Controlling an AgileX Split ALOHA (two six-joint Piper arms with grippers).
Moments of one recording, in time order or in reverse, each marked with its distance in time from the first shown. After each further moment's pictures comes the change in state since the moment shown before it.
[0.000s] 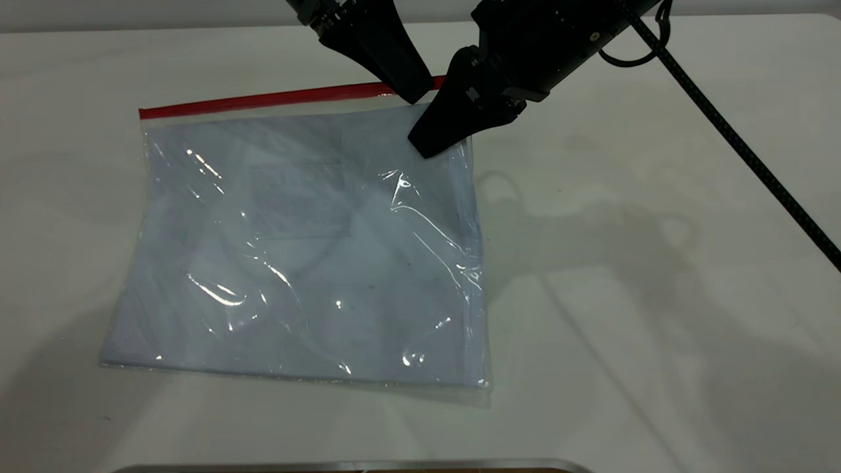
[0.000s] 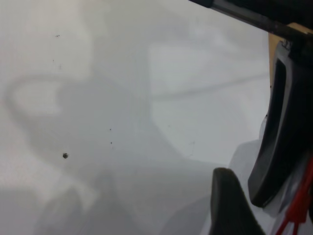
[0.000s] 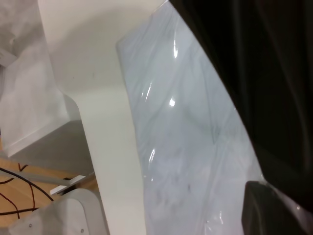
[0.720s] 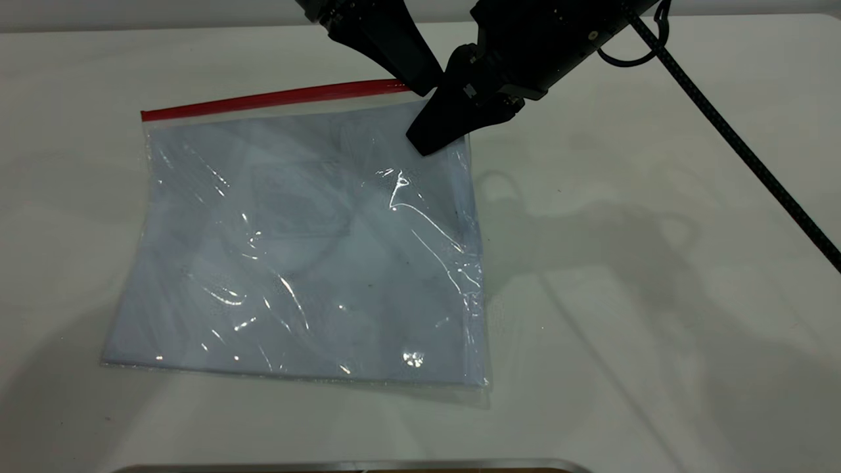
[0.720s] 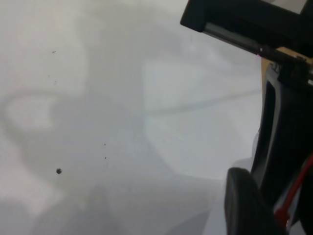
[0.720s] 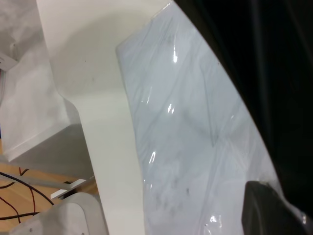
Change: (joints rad) left arm 0.000 0.003 0.000 -0.045 0.000 0.000; right arm 0.000 0.000 0.000 0.013 -0.001 0.001
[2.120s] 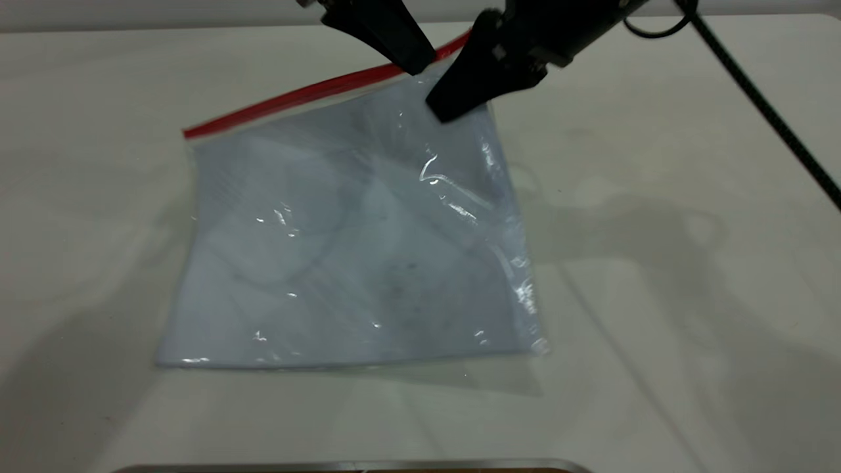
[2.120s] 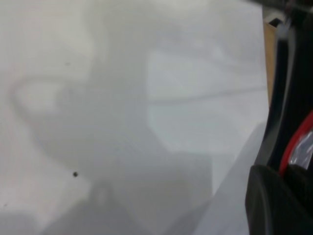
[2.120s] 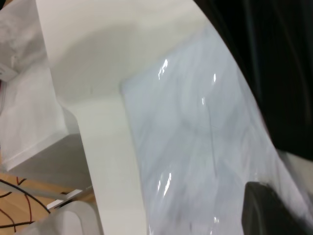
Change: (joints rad) left arm 0.031 -0.007 -0.008 0.013 -0.001 0.022; right arm -0.062 -0.047 -0.001 -0.004 0.043 -0.018
